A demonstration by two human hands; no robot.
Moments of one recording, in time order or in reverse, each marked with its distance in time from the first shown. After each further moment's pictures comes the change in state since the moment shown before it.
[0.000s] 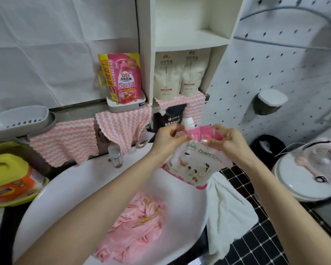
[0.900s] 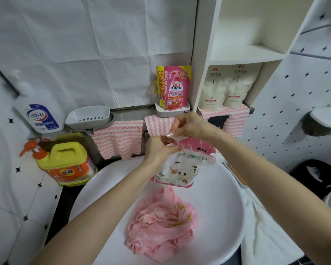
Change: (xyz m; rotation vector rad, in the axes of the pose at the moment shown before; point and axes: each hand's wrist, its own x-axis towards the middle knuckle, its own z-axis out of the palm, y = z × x) left_hand -0.049 -0.006 -0.108 0.085 0.443 -0.195; right_hand 0.080 -0.104 0.136 0.036 -0.489 -0.211
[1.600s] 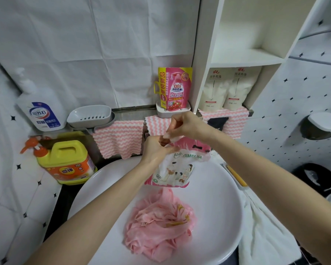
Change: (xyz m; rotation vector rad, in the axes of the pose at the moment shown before) left_hand -0.001 -0.002 -0.008 0.026 -0.012 0.031; right_hand -0.004 -0.016 0.008 -0.132 -0.010 -0.027
